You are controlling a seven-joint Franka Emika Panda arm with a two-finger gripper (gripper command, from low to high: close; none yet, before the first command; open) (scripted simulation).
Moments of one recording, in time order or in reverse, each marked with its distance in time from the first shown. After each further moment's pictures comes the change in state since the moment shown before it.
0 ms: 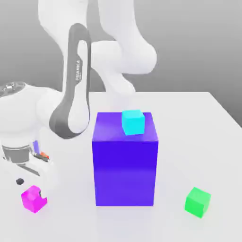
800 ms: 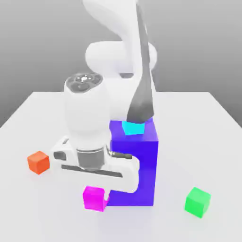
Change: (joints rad) arm 0.381 -0.265 0.182 -0.029 -0.196 -0.240 0.348
